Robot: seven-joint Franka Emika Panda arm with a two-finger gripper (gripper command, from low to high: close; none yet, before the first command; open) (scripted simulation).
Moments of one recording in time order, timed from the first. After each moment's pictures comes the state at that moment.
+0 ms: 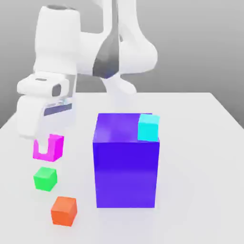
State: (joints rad) arm 0.12 -0.27 -0.61 -2.71 -0.40 2.74 -0.74
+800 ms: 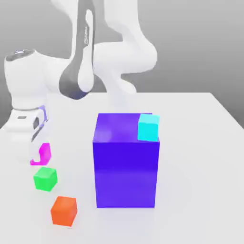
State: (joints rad) arm 0.25 -0.05 -0.94 -2.79 -0.04 2.76 -1.40
